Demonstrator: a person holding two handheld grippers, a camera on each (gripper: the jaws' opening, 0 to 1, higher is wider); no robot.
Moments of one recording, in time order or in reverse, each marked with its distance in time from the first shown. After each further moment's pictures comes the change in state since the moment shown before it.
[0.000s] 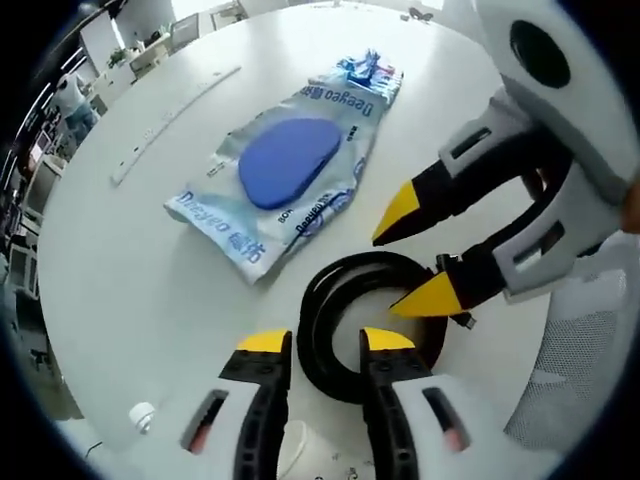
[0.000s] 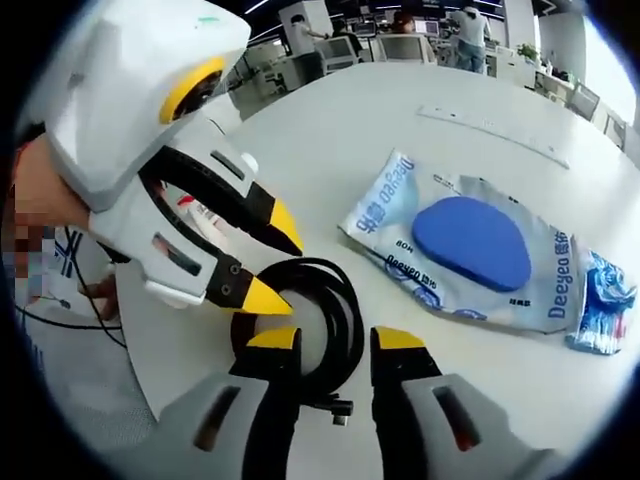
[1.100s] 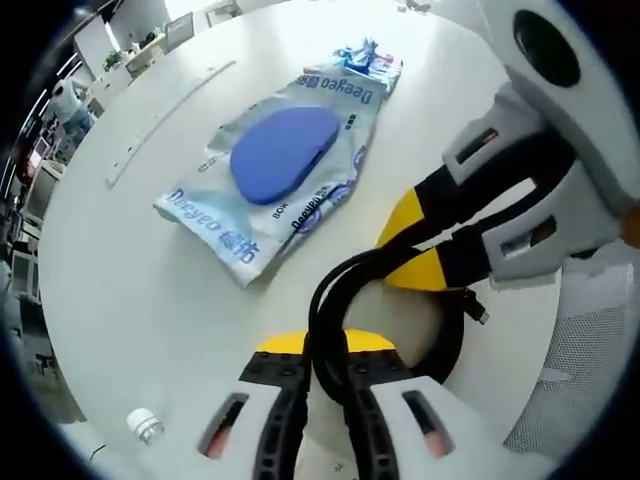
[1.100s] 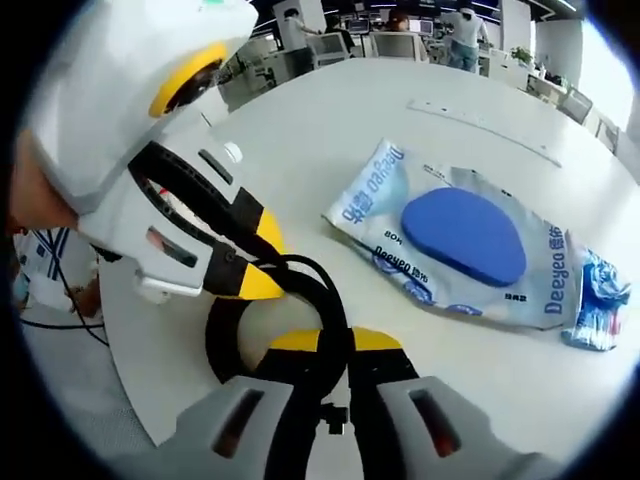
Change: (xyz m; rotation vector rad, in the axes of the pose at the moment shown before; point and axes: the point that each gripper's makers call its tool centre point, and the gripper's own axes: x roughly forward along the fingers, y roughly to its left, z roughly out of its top) left arm 0.010 0.003 -0.001 0.013 0.013 0.015; right arm 0.008 -0.014 -0.005 0.004 0.015 -0.065
